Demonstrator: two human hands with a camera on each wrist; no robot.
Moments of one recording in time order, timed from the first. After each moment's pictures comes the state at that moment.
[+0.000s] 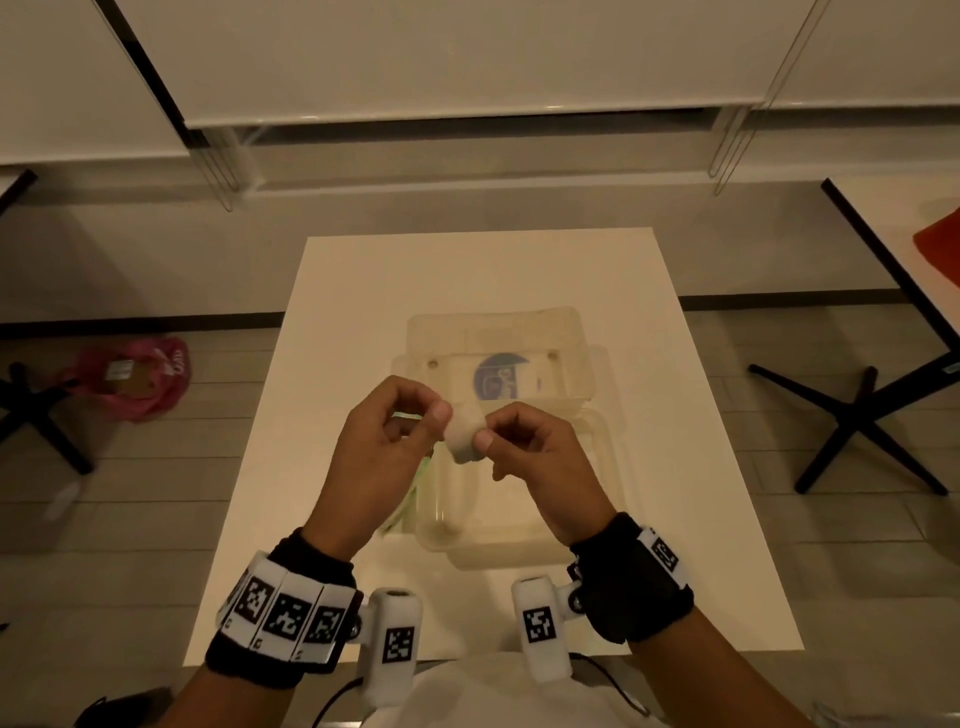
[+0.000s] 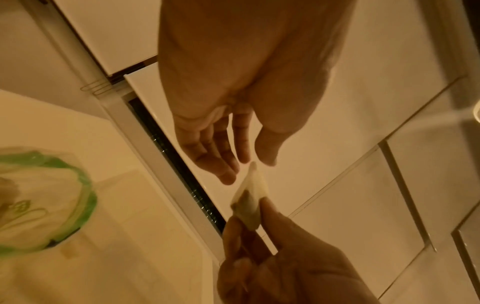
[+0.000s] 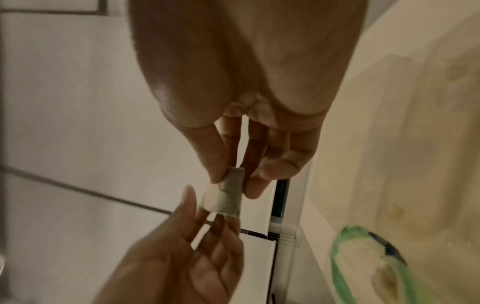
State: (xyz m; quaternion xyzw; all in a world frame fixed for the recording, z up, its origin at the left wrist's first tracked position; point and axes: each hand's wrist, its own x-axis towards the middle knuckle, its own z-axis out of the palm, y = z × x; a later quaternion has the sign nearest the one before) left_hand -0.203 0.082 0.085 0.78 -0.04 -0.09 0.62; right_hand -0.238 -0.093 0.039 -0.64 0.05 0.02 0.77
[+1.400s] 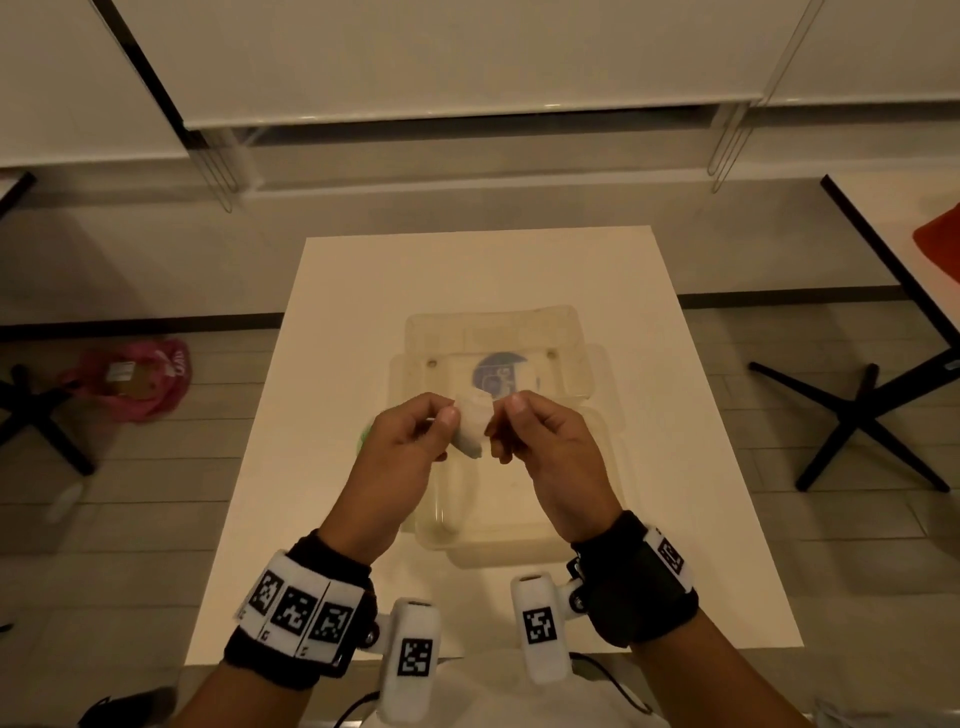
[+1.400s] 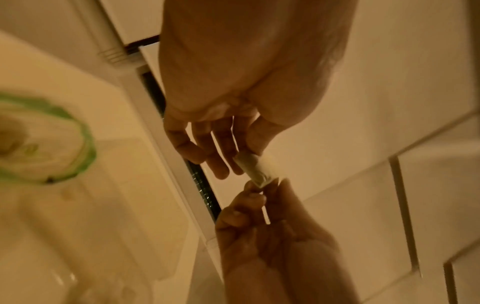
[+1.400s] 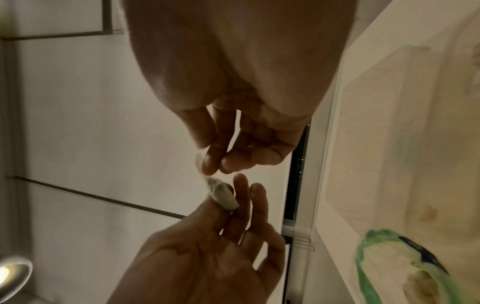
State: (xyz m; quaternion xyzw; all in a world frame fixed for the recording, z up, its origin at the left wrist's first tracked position) left_hand -0.211 0.070 0.079 0.75 -0.06 -0.16 0.64; right_hand -0.242 -0.096 0.057 -0.61 0.03 -0.02 0.79
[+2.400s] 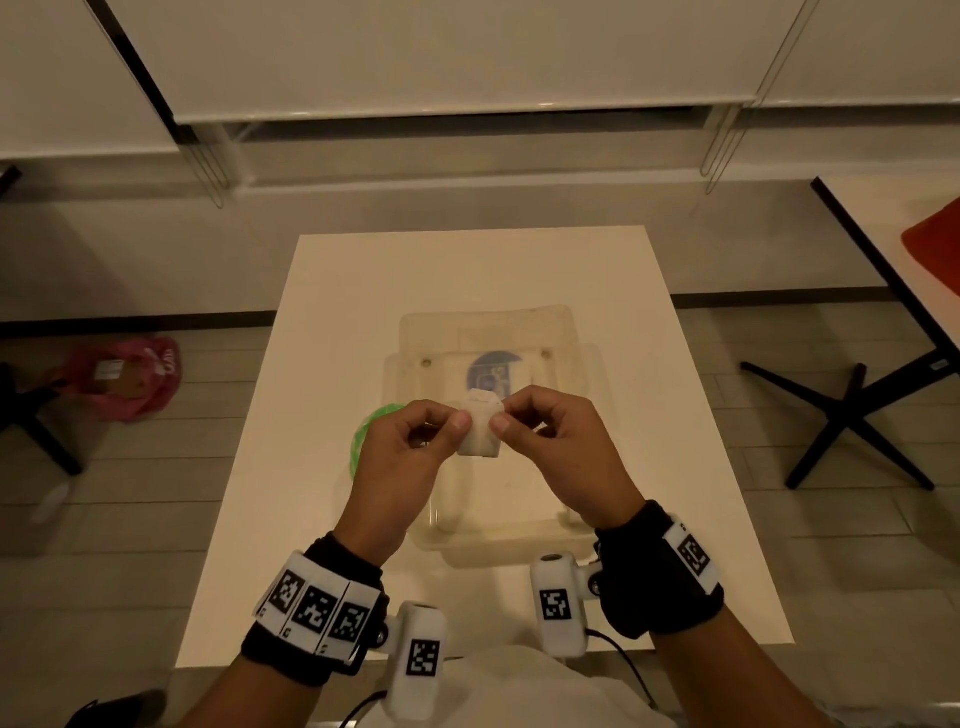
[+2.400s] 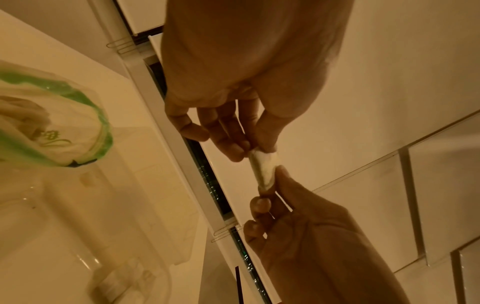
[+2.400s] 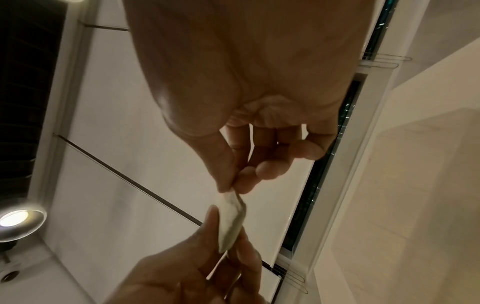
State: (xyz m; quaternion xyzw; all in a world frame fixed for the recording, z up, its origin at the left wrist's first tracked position) left_hand -0.211 0.061 0.063 0.72 -0.02 -0.10 0.68; right_hand -0.237 -0.116 0.064 -0.76 0.04 -0.02 0.65
